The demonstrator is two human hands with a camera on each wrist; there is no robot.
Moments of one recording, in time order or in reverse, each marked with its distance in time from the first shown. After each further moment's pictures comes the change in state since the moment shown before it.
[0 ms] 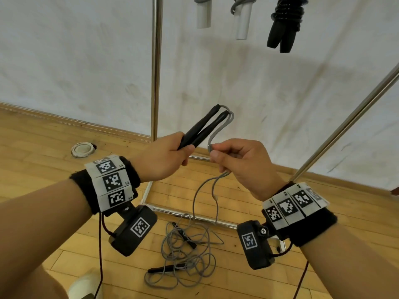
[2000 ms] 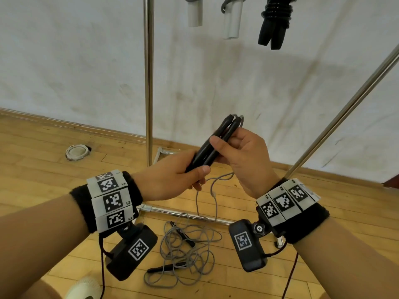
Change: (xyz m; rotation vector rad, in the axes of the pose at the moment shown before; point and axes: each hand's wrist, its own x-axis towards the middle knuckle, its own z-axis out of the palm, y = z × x) left_hand -0.021 0.010 0.024 -0.030 -0.247 0.116; right_hand 0.000 -0.007 0.006 0.276 0.160 0.073
